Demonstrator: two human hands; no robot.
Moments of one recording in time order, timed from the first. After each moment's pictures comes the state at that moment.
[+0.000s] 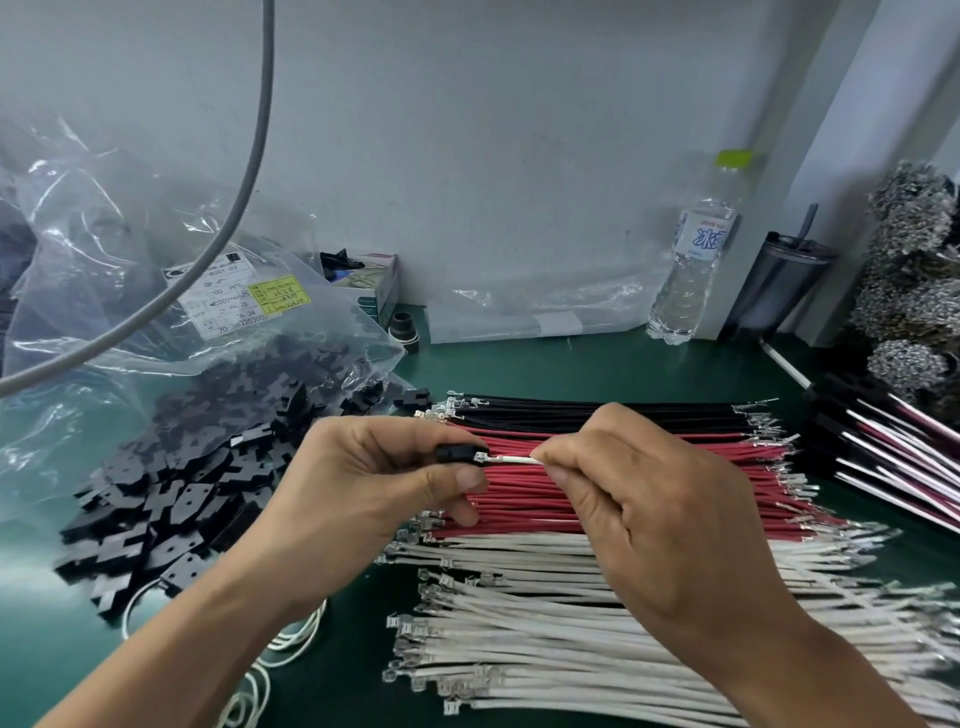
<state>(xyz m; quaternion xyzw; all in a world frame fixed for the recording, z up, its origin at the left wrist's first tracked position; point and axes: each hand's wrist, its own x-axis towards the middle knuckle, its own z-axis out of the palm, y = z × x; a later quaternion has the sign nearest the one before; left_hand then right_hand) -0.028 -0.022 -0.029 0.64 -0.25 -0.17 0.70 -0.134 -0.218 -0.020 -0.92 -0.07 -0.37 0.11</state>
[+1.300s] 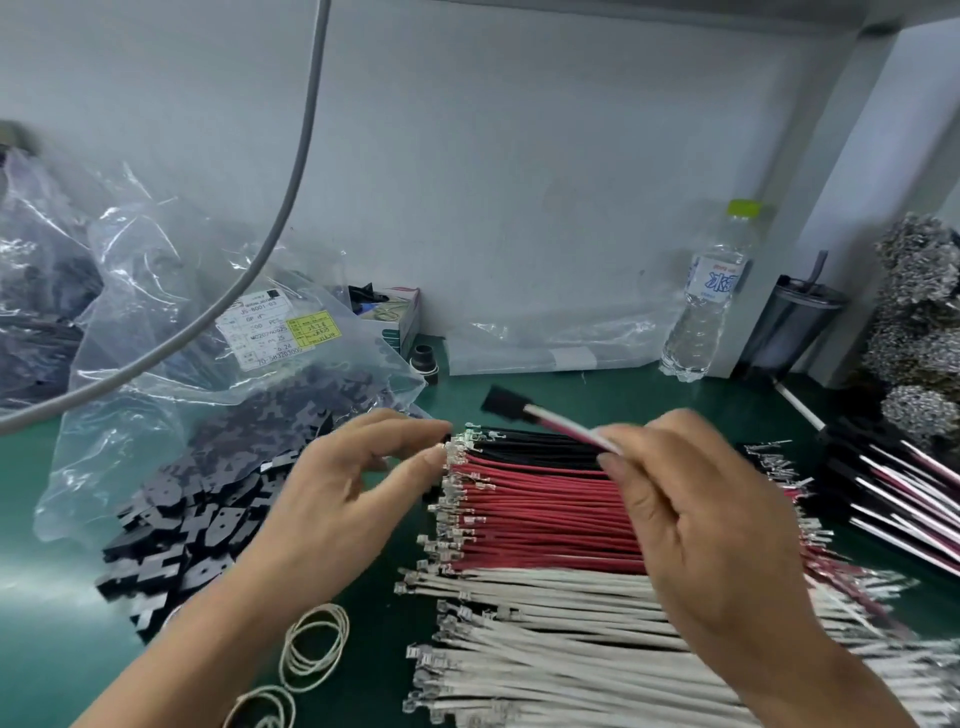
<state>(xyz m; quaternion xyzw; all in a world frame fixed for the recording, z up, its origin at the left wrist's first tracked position) -0.004 -0.001 -0.037 0.79 -0.31 0.05 0.52 -0.129 -0.228 -0.012 -0.90 -0.05 -0.43 0.11</state>
